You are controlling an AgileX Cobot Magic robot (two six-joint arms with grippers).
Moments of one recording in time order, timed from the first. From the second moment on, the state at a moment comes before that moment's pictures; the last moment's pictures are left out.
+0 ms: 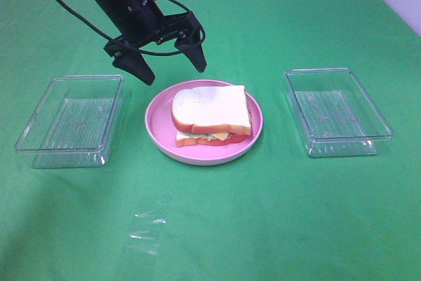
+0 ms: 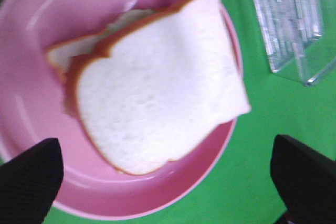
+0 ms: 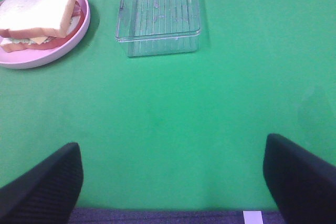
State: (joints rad) left arm -0.35 2.34 -2.10 -0.47 1.21 0.02; right arm 0.03 0.00 -0.46 0.02 1.11 0.04
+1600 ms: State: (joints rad) left arm 0.05 1.34 -1.13 -0.07 1.22 0.07; right arm 0.03 0.00 -0.46 0.02 1.11 0.04
